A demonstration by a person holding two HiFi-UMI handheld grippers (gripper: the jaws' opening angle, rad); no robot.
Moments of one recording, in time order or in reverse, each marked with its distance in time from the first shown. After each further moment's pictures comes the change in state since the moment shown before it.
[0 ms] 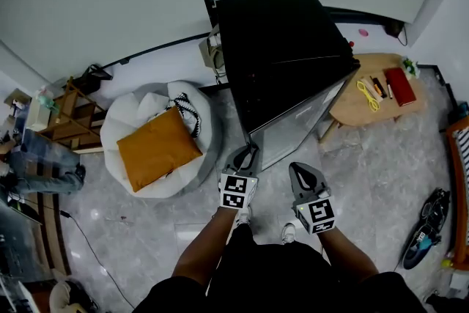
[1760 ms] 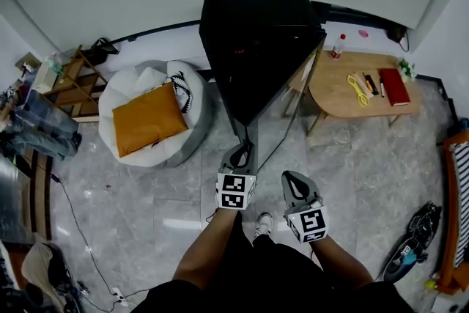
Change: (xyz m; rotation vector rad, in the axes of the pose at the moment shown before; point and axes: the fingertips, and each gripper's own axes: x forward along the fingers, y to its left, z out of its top) left arm -0.040 -0.151 -0.023 -0.065 -0.036 0.183; right arm -0.157 -0.023 -0.073 -0.024 -0.012 0.102
